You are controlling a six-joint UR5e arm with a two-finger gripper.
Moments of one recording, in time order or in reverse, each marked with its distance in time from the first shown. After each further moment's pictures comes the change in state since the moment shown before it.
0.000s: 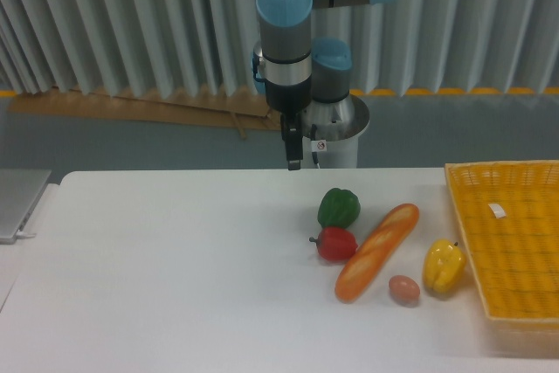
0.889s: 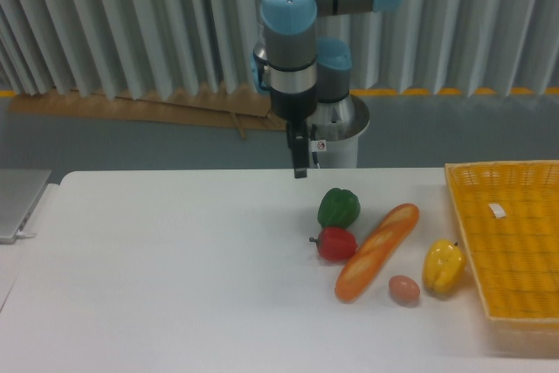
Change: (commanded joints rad) arm 0.086 -0.041 -0.029 0.112 0.005 0.089
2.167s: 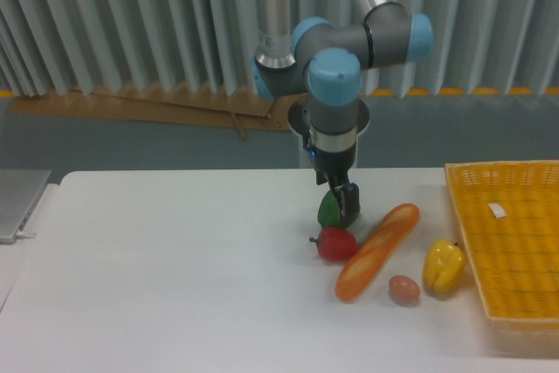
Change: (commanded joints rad) arm 0.046 -0.160 -0.074 0.077 0.015 -0.294
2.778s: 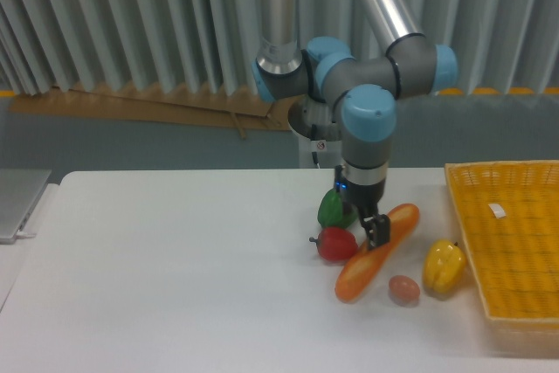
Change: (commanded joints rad) arm 0.095 -0.061 0.021 0.140 0.000 0.077
